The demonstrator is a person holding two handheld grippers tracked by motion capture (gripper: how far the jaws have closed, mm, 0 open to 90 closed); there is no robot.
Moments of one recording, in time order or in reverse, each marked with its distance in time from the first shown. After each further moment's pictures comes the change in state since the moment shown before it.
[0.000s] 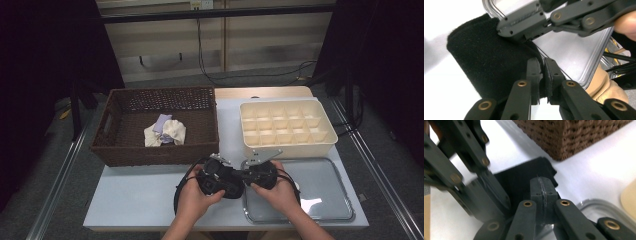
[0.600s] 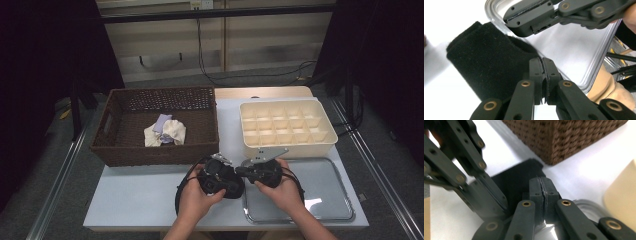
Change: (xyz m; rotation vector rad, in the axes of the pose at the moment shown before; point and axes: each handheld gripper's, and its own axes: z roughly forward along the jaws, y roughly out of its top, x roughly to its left) left arm -0.008 0.004 0.003 -0.028 0.032 0.043; right arm -0.002 0.006 -0.016 -0.043 -0.034 -0.006
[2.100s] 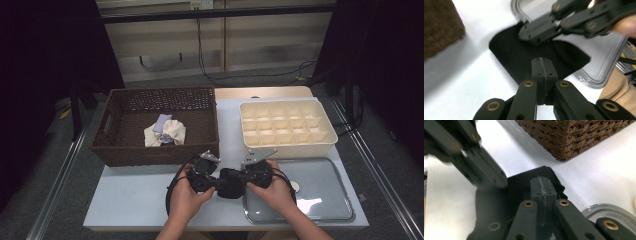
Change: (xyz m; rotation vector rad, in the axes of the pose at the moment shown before) left arm 0.019 -0.019 -0.010 -0.022 0.057 -0.049; right arm 0.002 -0.006 0.029 0.043 0.057 0.027
